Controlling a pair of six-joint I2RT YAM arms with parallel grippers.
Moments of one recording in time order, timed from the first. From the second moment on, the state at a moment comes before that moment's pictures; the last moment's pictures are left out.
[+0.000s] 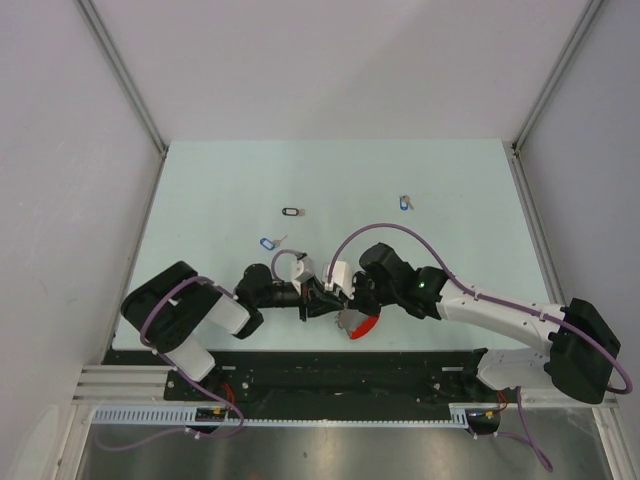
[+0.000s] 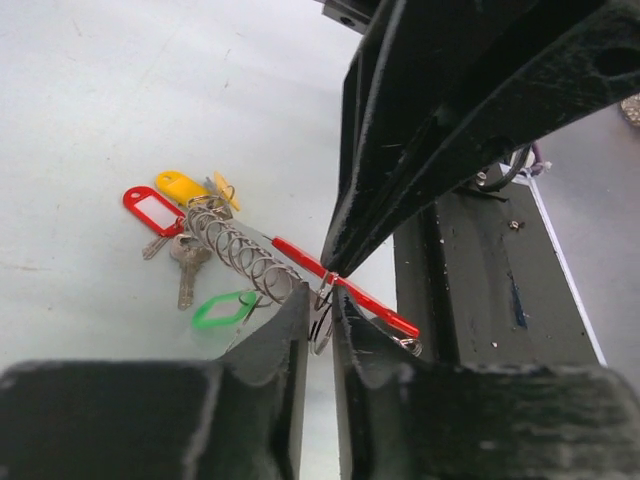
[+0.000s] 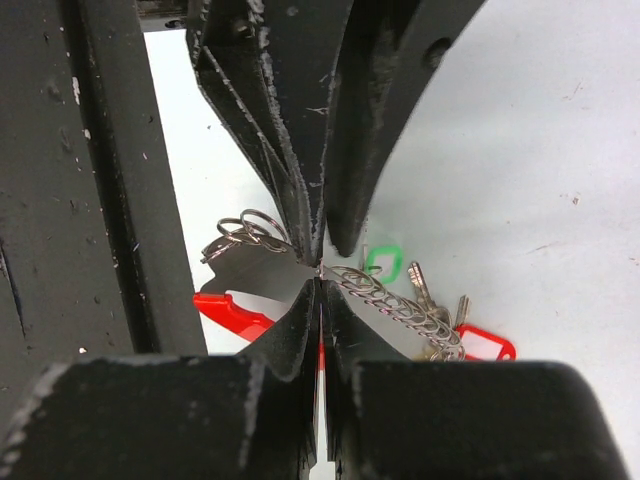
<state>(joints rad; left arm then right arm) -0.68 1.62 0.26 1.31 0.84 -0.25 0.97 1.25 0.82 -0.35 -0.26 -0.38</state>
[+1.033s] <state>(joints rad) -0.70 1.64 0.26 1.32 0.80 -0.25 0.97 1.25 0.81 -0.34 -0.22 -0.34</state>
